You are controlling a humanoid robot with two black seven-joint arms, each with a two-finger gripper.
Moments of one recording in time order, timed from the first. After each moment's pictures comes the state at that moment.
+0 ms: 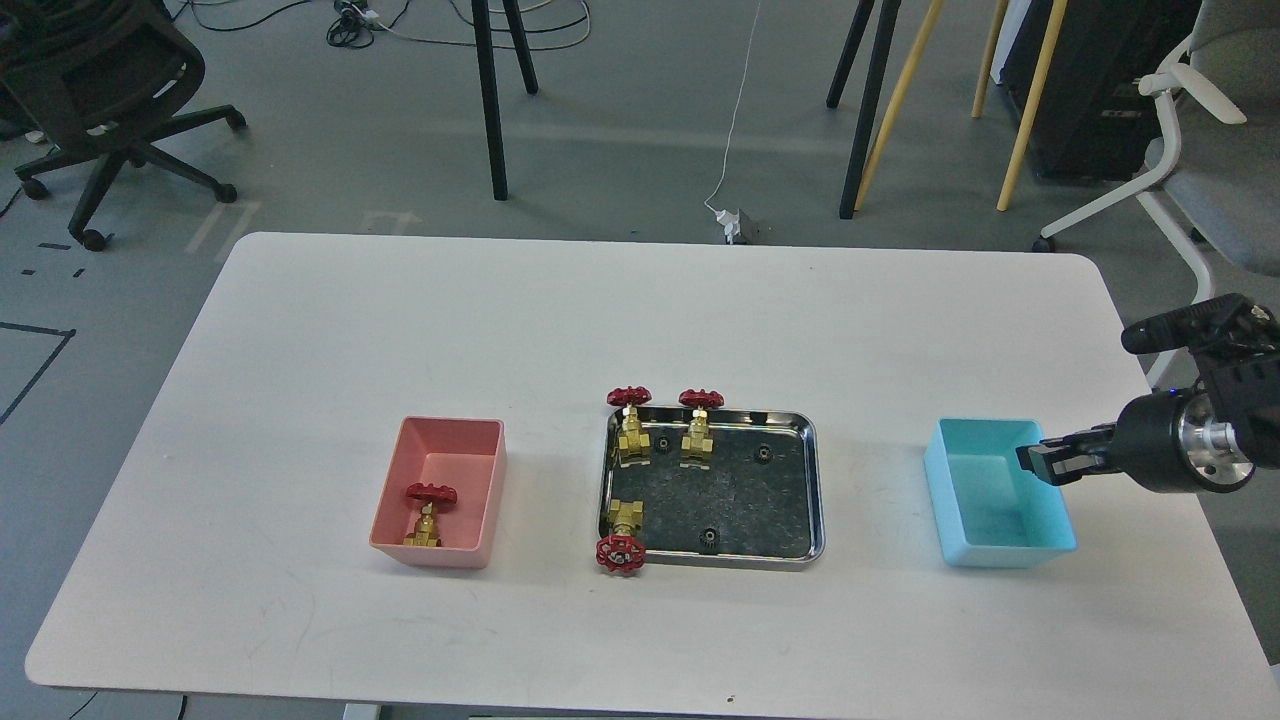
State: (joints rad) left arm -1.35 0.60 -0.70 -0.49 0.55 -0.12 -0.34; right arm 1.02 -1.06 -0.02 1.47 -1.49 0.49 0.03
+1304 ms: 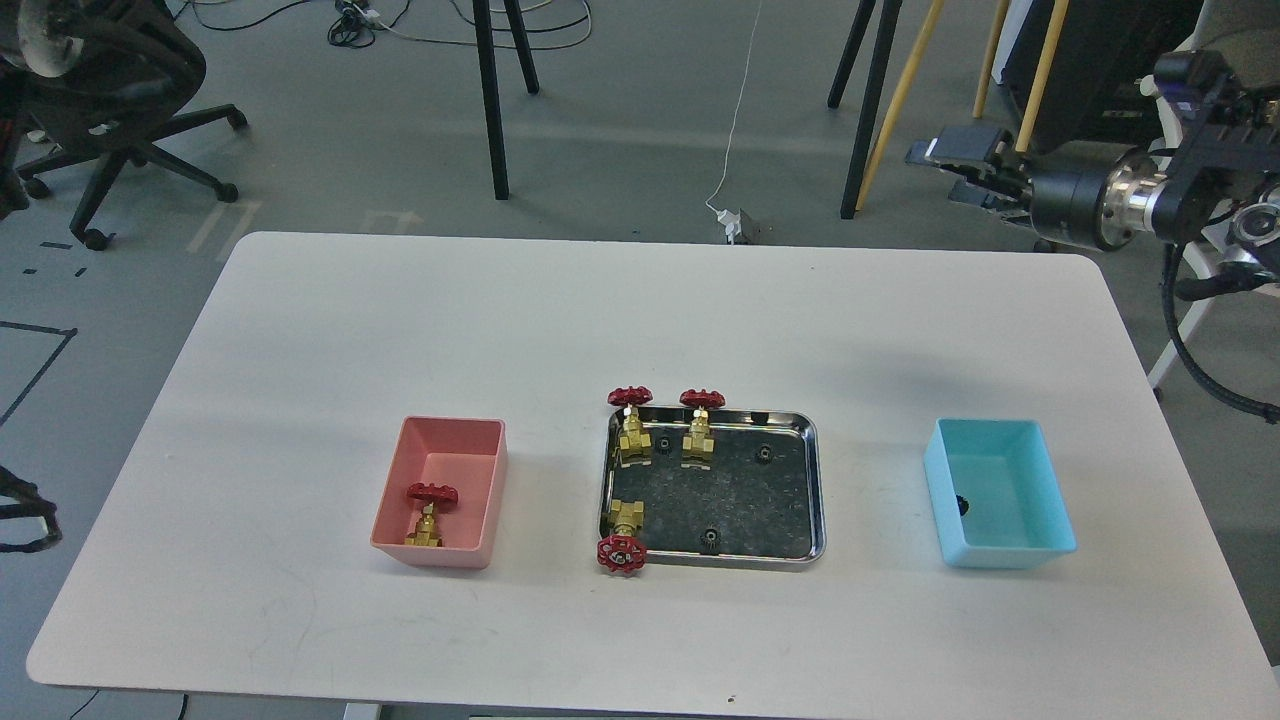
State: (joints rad) left arm -1.35 0.44 -0.54 -0.51 0.55 -0.24 -0.28; right arm 0.99 -0.61 0.67 0.95 -1.00 0.49 0.00
